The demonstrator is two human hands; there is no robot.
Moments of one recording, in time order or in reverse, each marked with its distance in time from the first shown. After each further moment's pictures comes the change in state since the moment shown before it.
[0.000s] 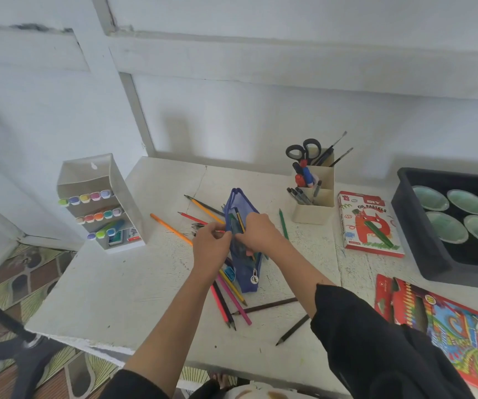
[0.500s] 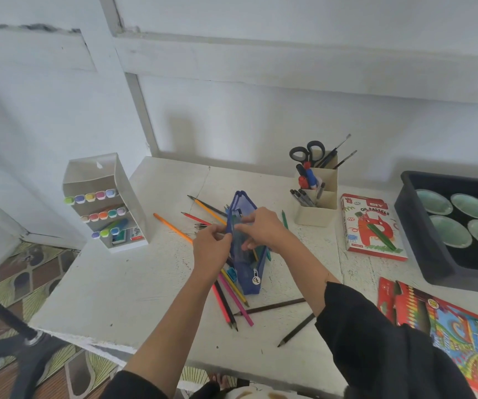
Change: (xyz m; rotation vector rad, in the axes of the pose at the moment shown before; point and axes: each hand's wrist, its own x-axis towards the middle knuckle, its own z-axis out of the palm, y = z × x) left_hand -0.005 0.001 -0.007 -0.008 -0.001 -0.020; right_hand 0.000 0.003 -0.012 0.483 -0.060 0.078
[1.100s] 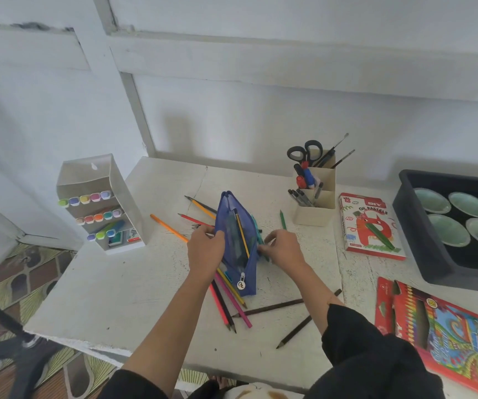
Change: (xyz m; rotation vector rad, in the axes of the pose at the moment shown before) left_hand 0.006 0.000 0.002 0.027 0.079 -0.085; right_hand 0.023 0.088 0.006 -0.216 0.289 0.001
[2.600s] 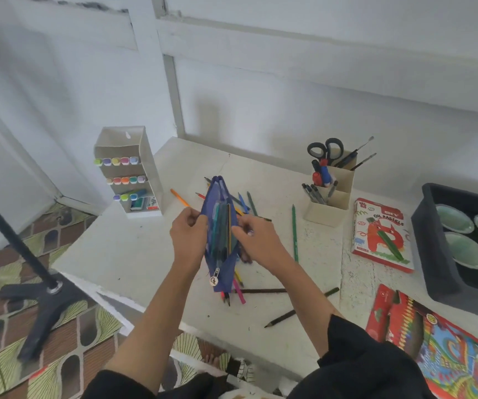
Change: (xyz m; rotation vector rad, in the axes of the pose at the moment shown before) left_hand -0.038 -0.005 -0.037 -0.209 0.293 0.037; right_hand -0.079 -0.067 -0.017 0.279 -0.260 -0.400
